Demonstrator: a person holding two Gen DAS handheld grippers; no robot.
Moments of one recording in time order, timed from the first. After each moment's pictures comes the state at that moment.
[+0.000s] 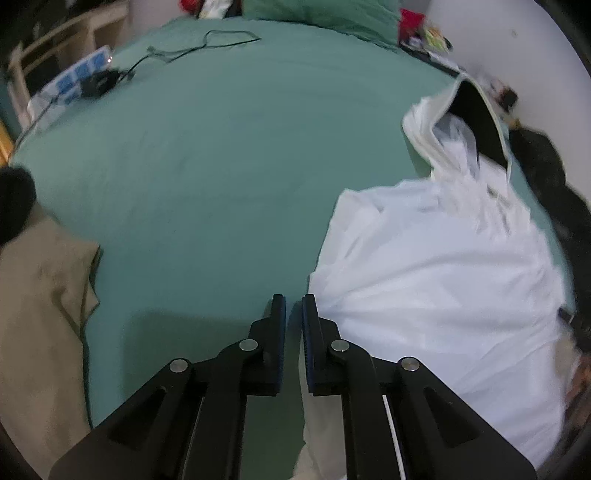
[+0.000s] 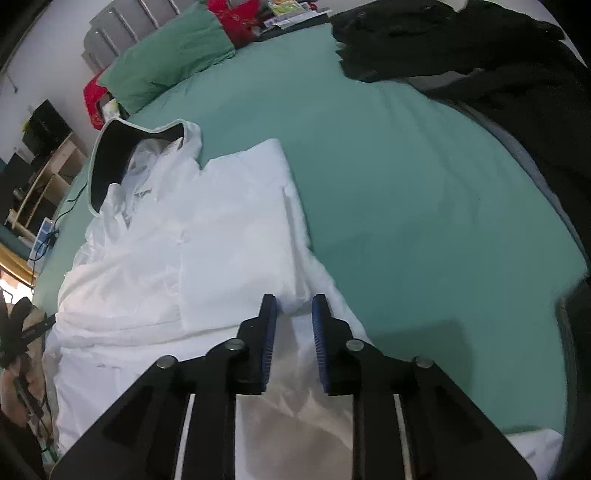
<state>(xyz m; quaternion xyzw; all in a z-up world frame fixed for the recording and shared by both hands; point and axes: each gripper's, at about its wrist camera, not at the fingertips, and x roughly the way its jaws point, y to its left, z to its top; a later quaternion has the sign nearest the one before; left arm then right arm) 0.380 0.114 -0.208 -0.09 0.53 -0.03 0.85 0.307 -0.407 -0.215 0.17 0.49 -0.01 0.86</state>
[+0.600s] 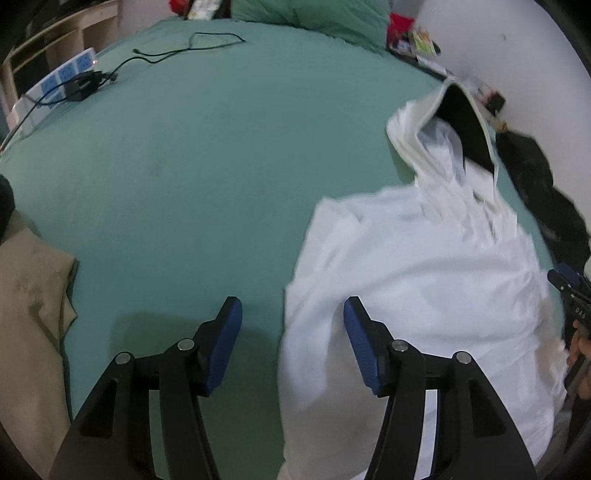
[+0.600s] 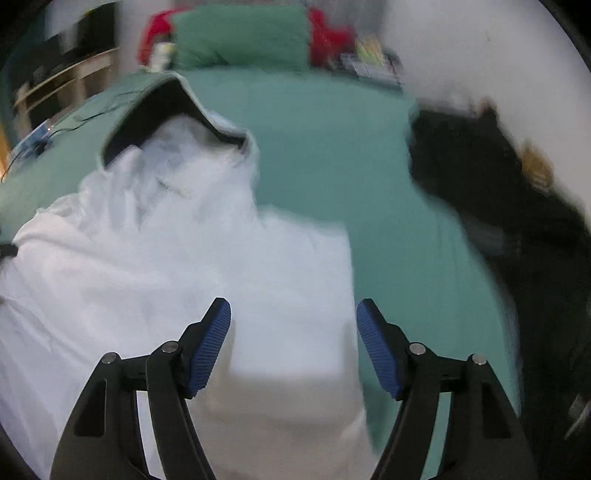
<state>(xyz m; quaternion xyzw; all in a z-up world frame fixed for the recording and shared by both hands) 0.389 0.108 -0.215 -0.10 0.51 -0.06 0.85 0.371 -0.322 -0.179 -0.10 0.43 0.02 0.90</state>
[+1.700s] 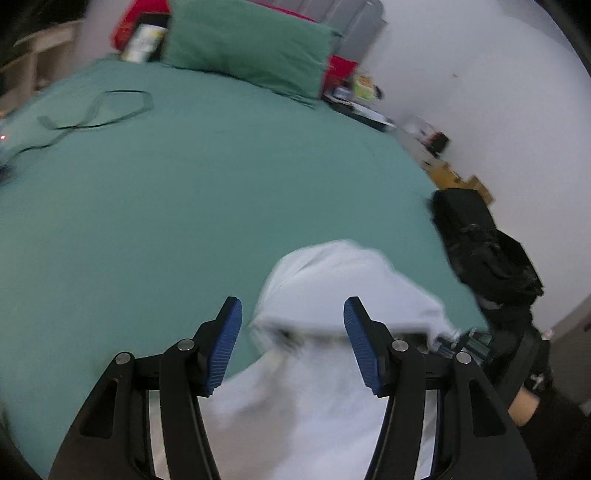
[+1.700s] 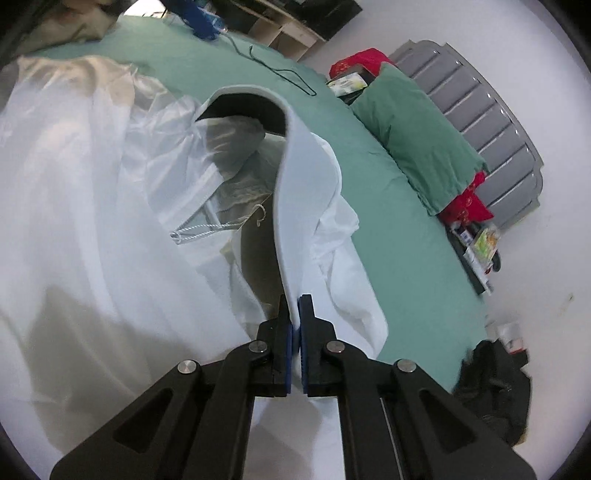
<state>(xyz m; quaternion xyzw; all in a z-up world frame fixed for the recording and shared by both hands) 0.518 0.013 -0.153 -0.15 0.43 -0.18 0.87 0.430 -0.264 -0.233 -0.42 0.26 0.23 0.83</state>
